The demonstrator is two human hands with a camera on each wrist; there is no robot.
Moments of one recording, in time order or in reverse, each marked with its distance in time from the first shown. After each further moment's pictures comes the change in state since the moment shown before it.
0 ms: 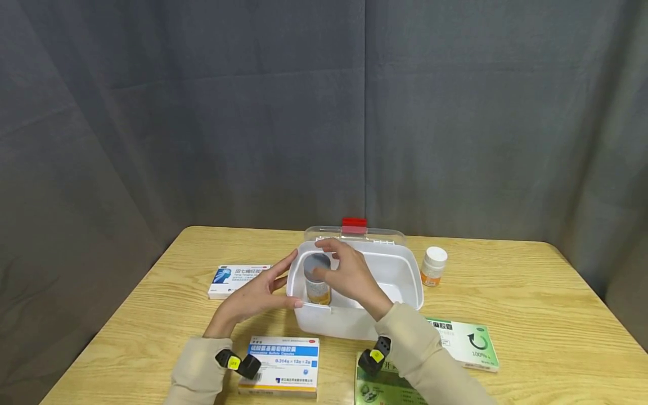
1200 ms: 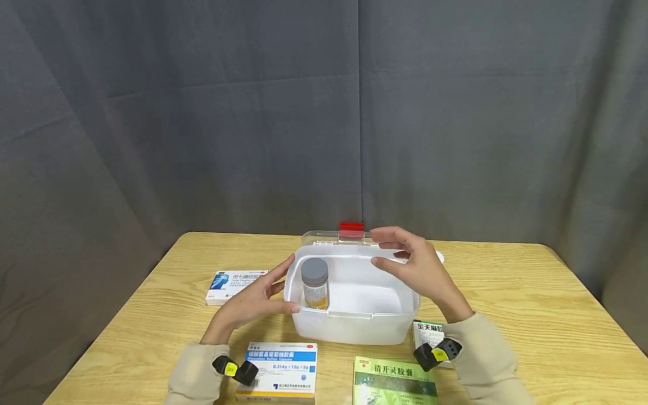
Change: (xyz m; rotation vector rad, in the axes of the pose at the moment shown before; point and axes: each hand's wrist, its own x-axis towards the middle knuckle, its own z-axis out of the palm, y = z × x) left_hand 0.000 -0.003 -0.003 0.001 0.017 -0.001; right_hand -0.031 0.033 -0.101 0.004 0.072 -0.176
